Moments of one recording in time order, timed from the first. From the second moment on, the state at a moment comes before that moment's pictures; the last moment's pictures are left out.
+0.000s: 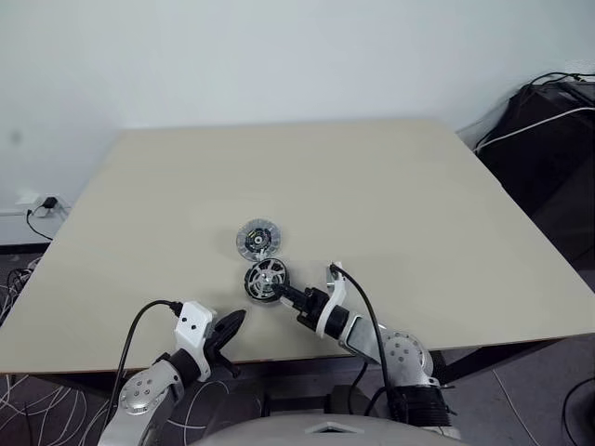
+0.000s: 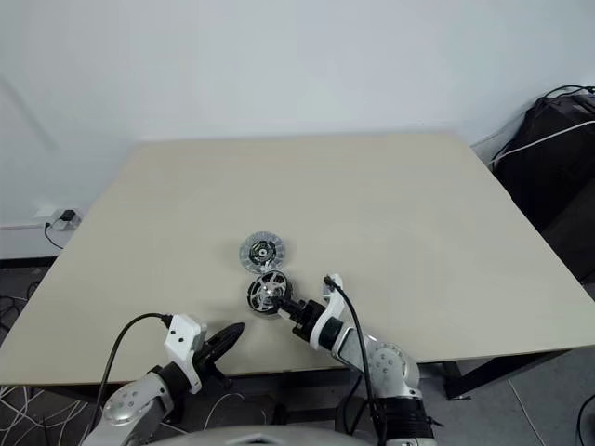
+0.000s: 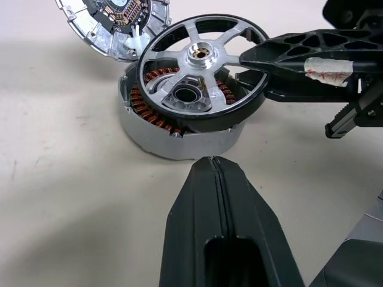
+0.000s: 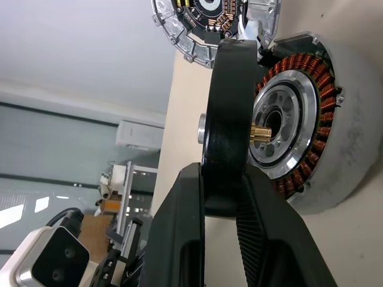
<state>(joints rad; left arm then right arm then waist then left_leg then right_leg) 0.46 0.32 -0.10 -0.28 -0.25 0.13 -0.57 -0.02 0.07 -0.02 0.04 0.92 0.93 0.34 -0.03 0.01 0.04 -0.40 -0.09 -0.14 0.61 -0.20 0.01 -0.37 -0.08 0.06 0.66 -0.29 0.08</state>
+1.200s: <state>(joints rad) 0.47 0.32 -0.10 -0.20 -0.25 0.03 -0.59 -0.13 0.07 0.02 0.15 0.91 0.88 0.37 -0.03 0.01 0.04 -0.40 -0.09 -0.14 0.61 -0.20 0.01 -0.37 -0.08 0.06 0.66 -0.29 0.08</state>
